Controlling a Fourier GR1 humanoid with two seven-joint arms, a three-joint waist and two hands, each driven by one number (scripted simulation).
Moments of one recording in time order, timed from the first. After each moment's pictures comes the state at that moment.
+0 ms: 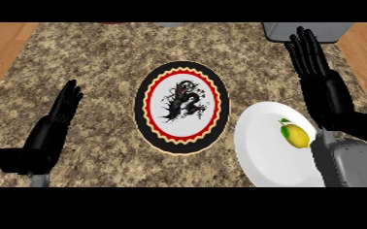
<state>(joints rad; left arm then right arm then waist) 0.04 0.36 -0.12 -1.66 0.17 0.12 -0.05 -0.28 -0.24 0.02 -1.62 -0.16 0.03 -0.15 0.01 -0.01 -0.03</state>
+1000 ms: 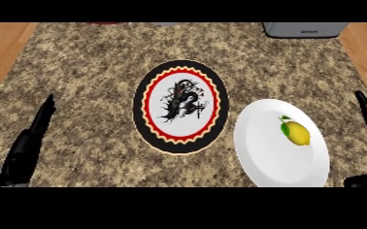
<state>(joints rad) 0.10 0.44 -0.04 -1.49 -0.03 0.16 -0.14 0.08 -0.34 -0.28 -1.61 -0.52 0.44 -0.34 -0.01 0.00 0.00</state>
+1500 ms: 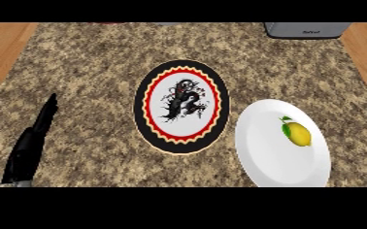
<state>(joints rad) 0.08 0.42 -0.03 -1.46 -0.04 0.15 -0.14 0.10 -0.63 -0.30 -1.62 -0.31 0.60 -0.27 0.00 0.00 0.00</state>
